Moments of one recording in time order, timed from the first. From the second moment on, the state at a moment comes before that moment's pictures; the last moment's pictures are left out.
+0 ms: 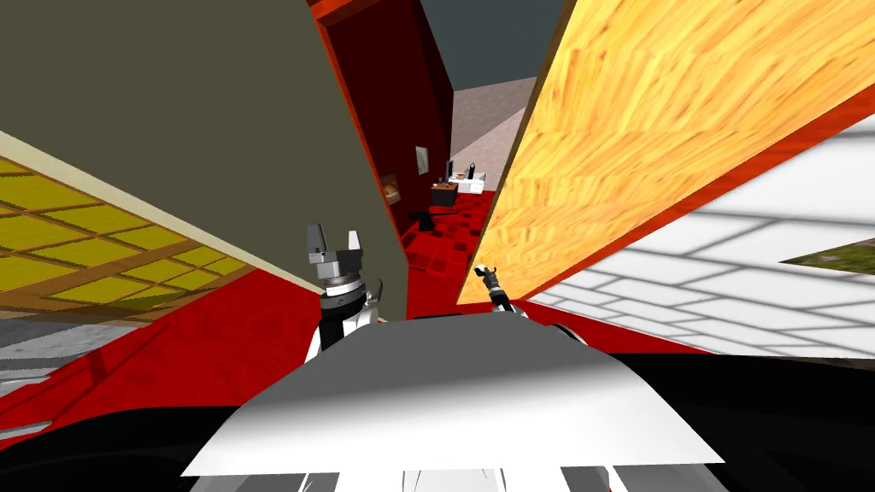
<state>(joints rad) -0.12 -0.33 0.15 -0.49 -0.19 -0.97 -0.23</state>
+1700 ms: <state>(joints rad) -0.06 -0.43 0.15 -0.47 -0.21 -1.03 -0.33</state>
